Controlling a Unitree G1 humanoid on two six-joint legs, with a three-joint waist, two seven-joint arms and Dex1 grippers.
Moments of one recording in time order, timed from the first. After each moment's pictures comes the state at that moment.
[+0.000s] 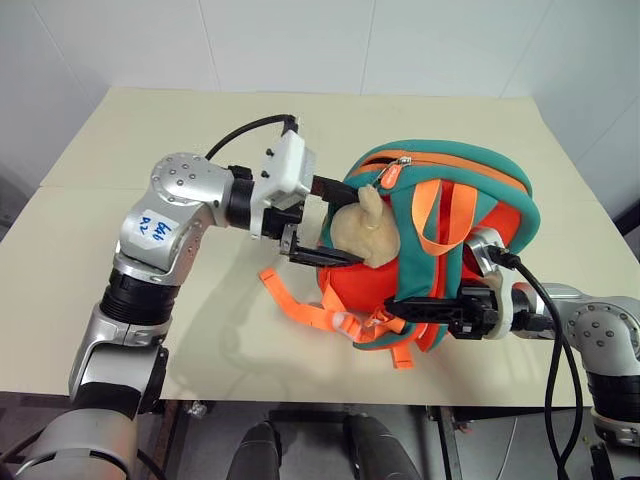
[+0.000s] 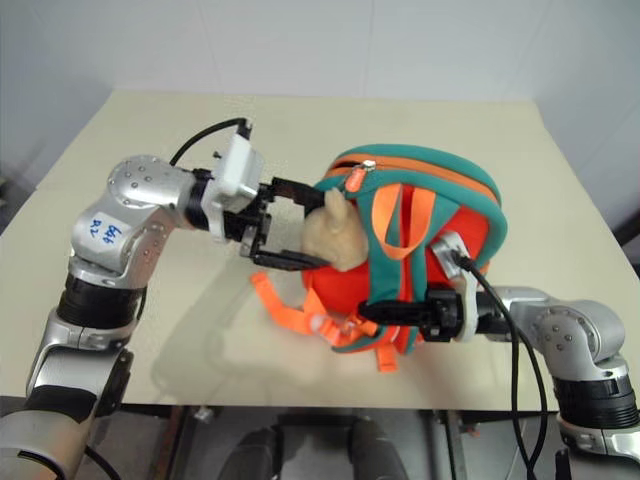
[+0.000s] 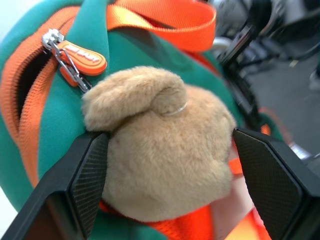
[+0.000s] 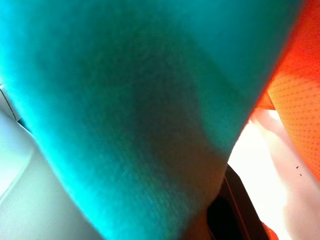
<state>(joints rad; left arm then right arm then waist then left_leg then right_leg) -0.94 0.54 -0.19 -0.06 -0.36 0.41 -1.20 -0.39 -0.73 -0.12 -0.23 1.09 1.13 1.08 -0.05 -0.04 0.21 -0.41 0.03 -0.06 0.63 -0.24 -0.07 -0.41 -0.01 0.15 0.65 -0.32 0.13</state>
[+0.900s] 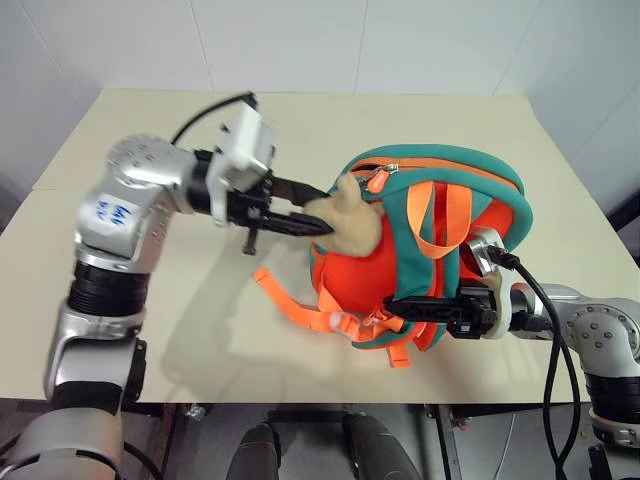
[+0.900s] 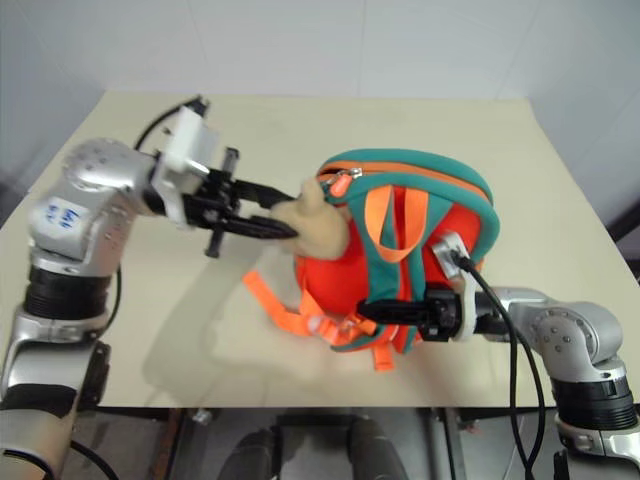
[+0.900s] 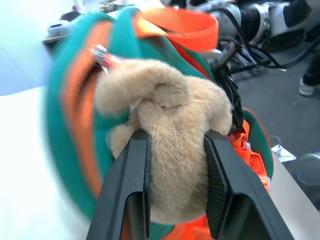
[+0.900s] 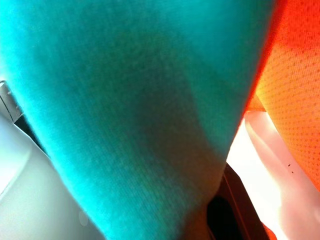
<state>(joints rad) -1.00 0.70 -0.05 0.04 -0.51 0.48 -1.35 -0.39 -0.72 -0.12 -0.23 1.08 1.11 1.08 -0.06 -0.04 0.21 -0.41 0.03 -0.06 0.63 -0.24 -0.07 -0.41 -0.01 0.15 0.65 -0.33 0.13</state>
